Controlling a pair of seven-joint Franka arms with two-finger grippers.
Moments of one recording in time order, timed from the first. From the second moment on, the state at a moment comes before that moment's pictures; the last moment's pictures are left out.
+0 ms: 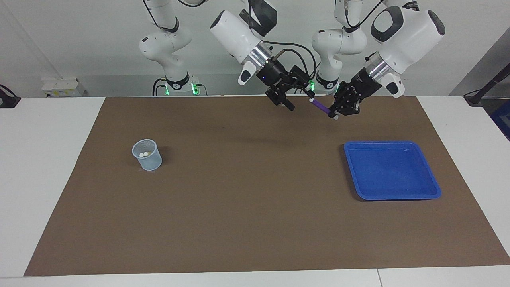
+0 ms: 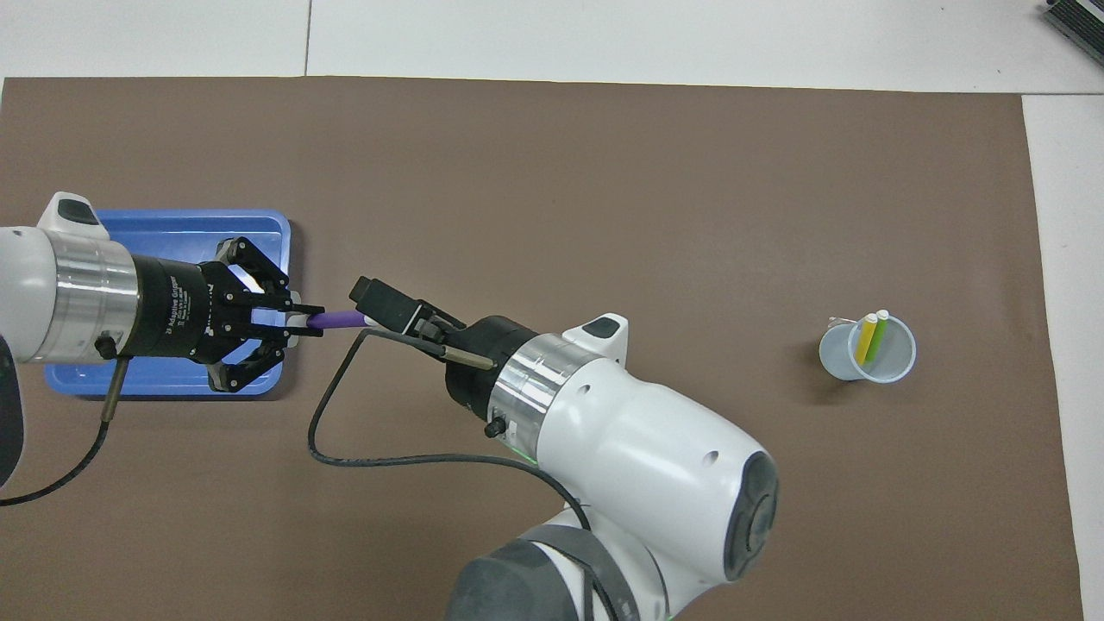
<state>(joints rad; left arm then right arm) -0.20 -0.17 0.01 -1.98 -0.54 1.88 -1.51 0.76 0.11 0.06 -1.89 0.85 2.92 0.58</state>
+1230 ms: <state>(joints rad) -0.26 -0.25 0.01 -2.08 -0.55 1.94 -1.54 0.78 0.16 0.06 -1.86 0.85 2.93 0.58</state>
